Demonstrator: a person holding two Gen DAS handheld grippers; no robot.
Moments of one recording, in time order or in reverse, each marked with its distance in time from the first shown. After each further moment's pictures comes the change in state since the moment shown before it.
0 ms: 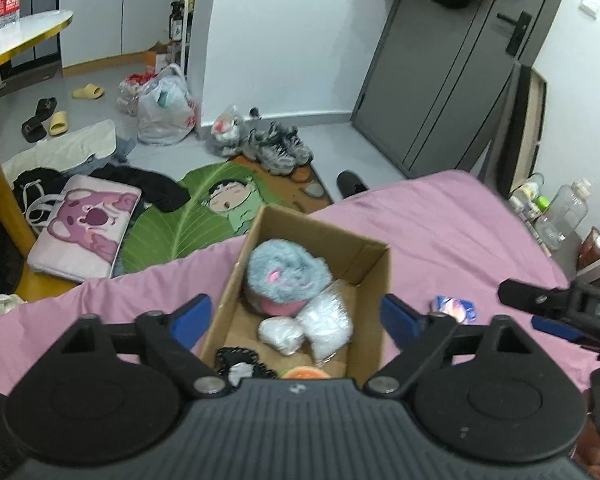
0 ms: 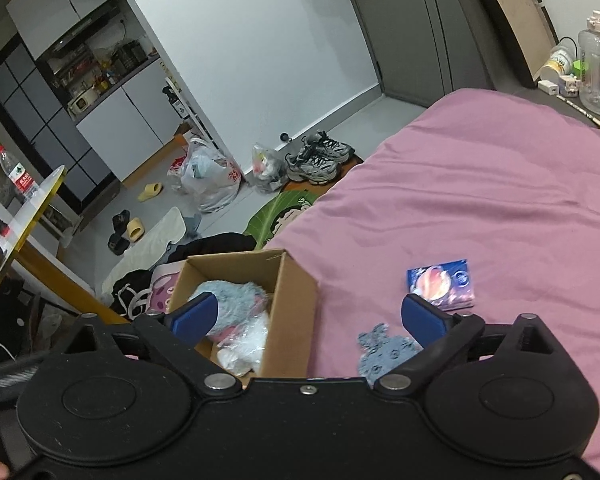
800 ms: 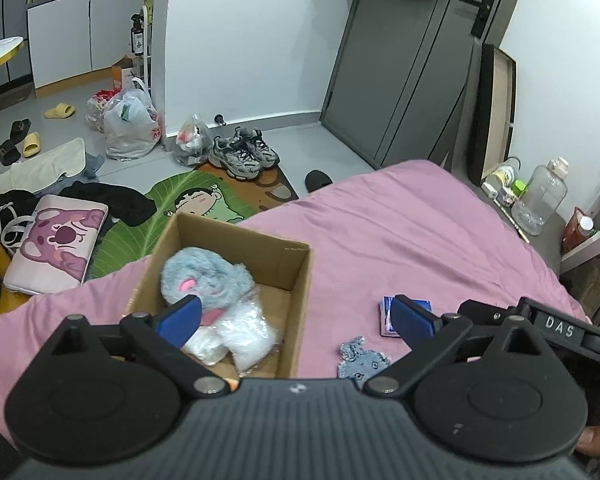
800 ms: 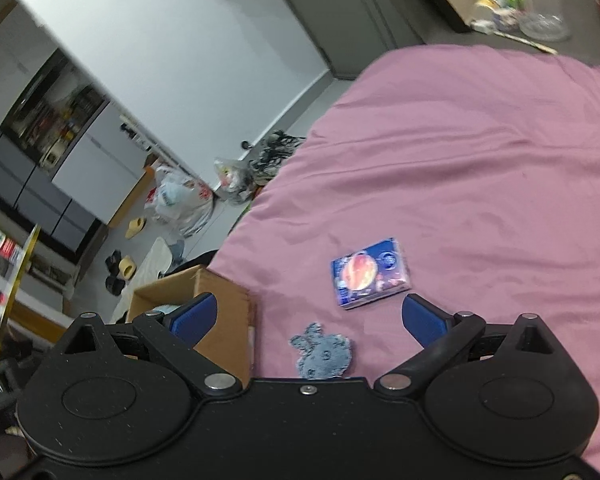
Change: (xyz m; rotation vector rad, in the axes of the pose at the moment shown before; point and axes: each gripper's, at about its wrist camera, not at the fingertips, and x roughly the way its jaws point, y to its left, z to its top) left arm 0.029 -0.079 -0.006 0.076 0.011 -0.017; right arm 0.014 -0.097 -0.009 0.241 0.004 0.004
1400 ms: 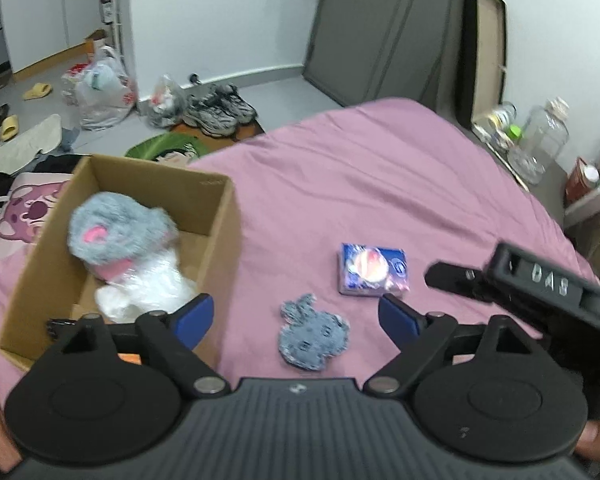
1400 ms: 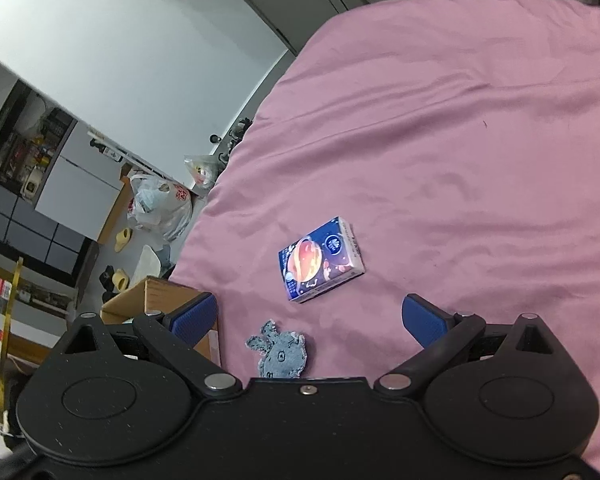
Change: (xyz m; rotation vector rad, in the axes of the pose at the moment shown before) left arm 0.063 -0.067 -0.035 0.054 0.122 -0.008; right arm 0.029 -0.052 0.000 0.148 0.065 0.000
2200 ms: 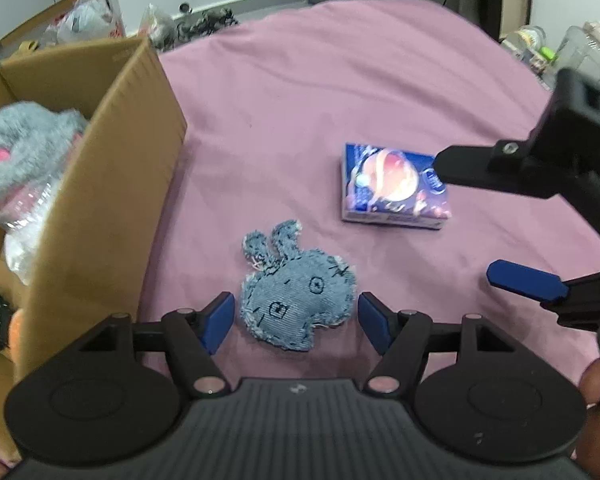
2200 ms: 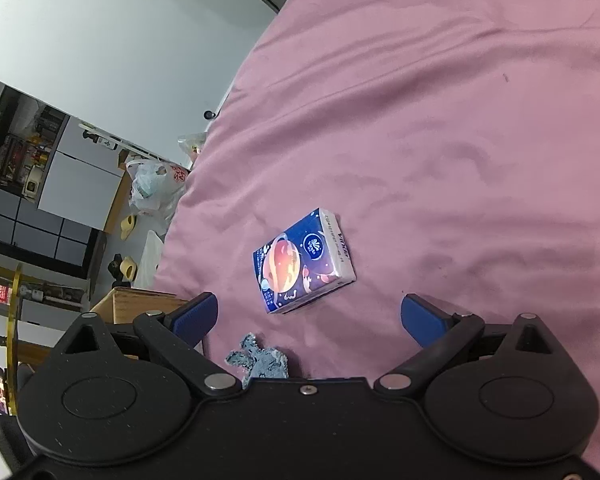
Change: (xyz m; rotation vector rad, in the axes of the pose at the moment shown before) left arm 0.108 -0.022 -0.027 0.010 0.215 0.060; right arm 0.056 -0.024 0.017 0.054 0.115 0.041
